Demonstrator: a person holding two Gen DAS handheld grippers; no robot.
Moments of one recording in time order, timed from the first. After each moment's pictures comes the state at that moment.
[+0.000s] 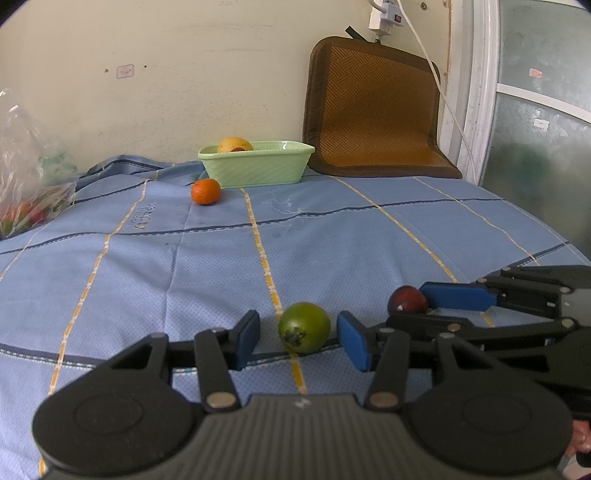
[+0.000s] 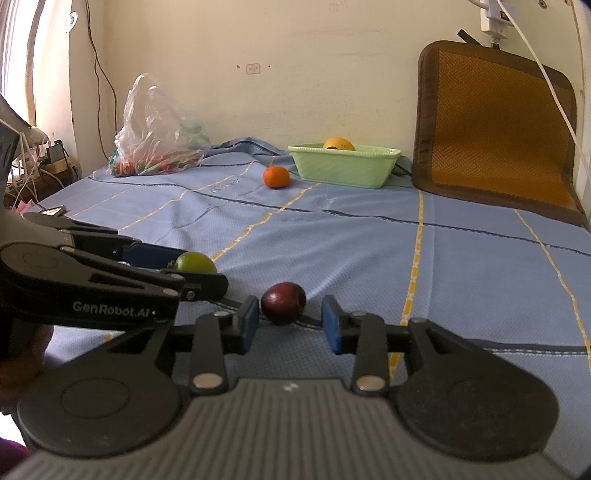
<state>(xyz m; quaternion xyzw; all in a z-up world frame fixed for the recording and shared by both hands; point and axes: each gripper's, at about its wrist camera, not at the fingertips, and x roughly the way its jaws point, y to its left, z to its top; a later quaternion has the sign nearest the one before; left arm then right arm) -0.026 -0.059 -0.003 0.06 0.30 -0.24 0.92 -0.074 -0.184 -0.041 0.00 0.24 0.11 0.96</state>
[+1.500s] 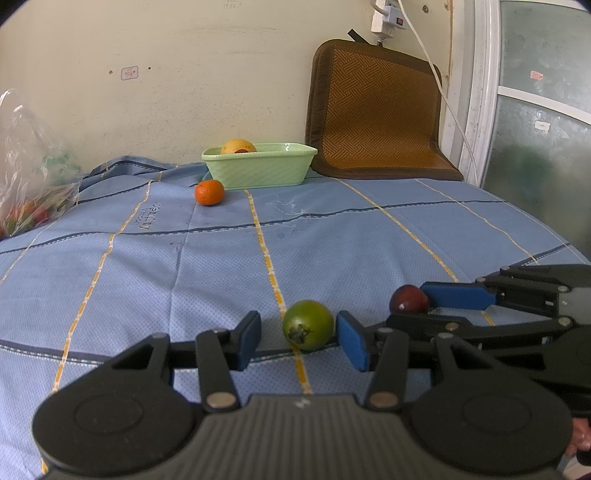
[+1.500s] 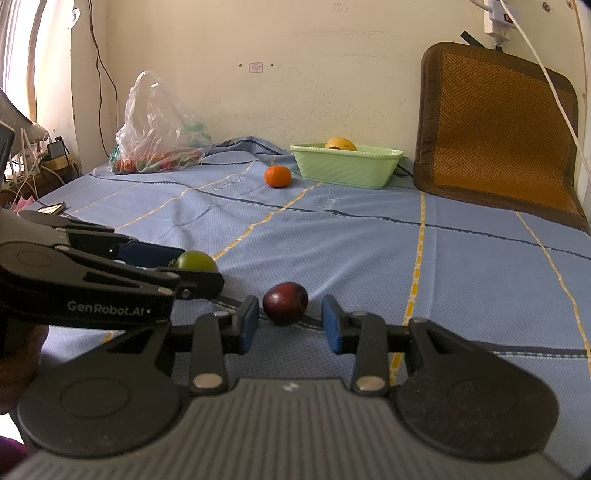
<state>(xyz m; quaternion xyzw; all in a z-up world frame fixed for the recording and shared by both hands) -0.028 -0.054 -0.002 0.06 0.30 -0.24 0.92 -0.072 -0.181 -0.041 -0.01 0.25 0.11 0.96</state>
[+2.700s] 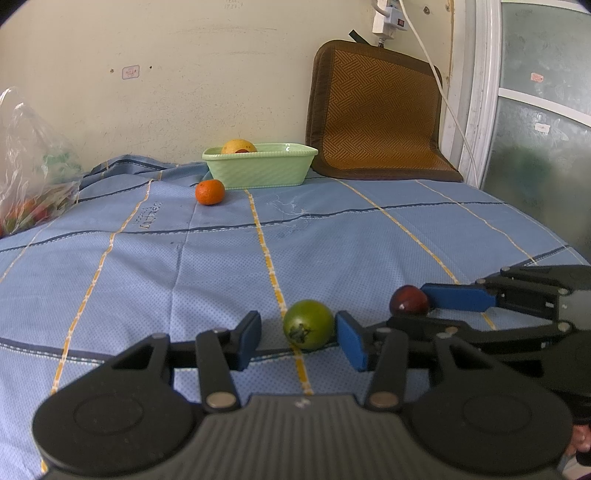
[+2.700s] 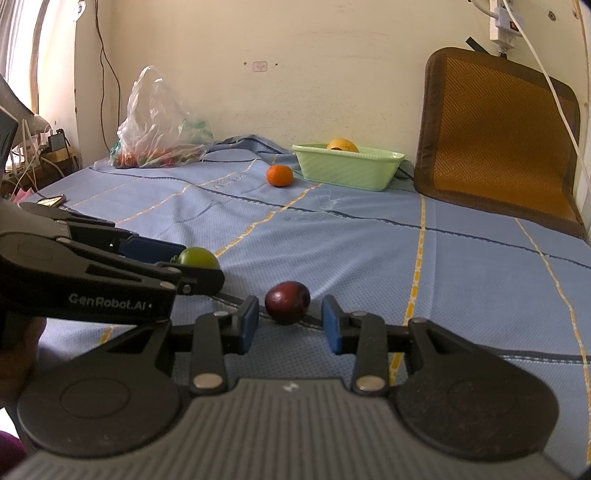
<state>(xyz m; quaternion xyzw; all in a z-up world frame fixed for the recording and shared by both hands) -0.028 -0.053 -0.002 0.06 0.30 -0.24 0.92 -0.074 -0.178 -0.042 -0.02 0.25 0.11 0.96</state>
